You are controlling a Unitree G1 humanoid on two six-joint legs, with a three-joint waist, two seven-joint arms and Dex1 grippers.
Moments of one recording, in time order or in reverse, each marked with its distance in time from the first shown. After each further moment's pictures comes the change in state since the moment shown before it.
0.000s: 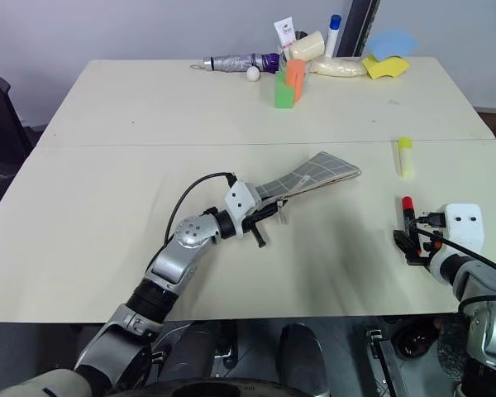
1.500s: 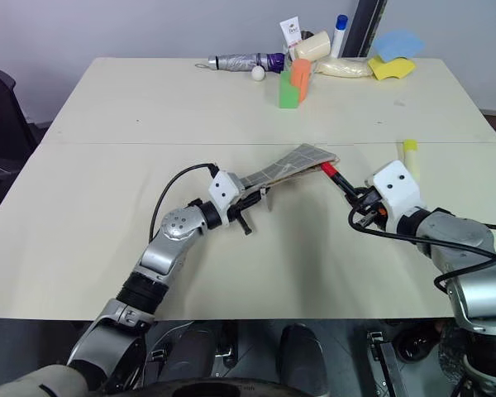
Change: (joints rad) left arm -0.023 0.050 0.077 0.027 0.002 -0.033 0.009; right arm -0.149 -0.260 0.366 -0.017 0.032 -0.323 0.210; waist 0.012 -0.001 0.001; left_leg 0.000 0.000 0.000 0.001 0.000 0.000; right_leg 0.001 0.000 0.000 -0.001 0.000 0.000
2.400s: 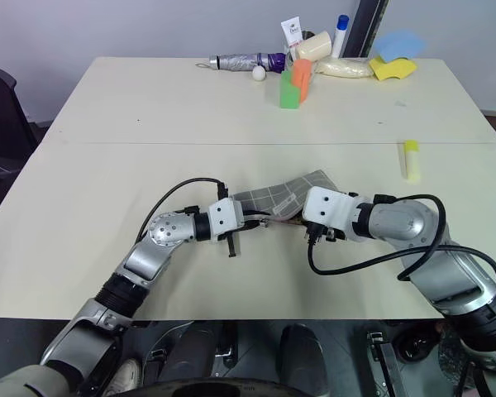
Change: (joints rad) left arm 0.013 0.174 -0.110 -0.057 0.061 -0.117 -0.232; right arm -0.195 -0.174 0.428 -0.040 -0.275 -0.196 0.217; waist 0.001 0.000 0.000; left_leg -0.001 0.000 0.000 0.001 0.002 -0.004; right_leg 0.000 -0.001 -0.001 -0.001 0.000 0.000
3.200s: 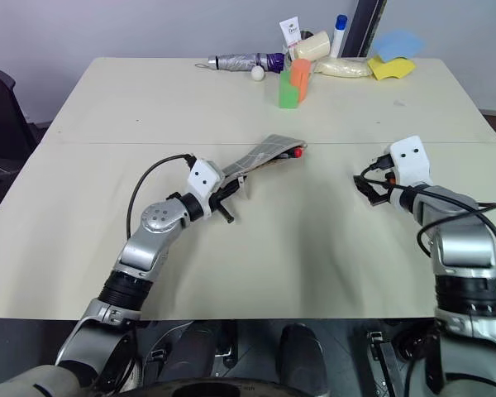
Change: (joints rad) left arm -0.010 -0.097 0.189 -0.040 -0.054 0.288 0.316; right arm -0.115 0.305 -0.416 0.528 0.142 0.152 -0.372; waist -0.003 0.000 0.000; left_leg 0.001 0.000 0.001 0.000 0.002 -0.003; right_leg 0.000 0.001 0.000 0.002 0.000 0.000
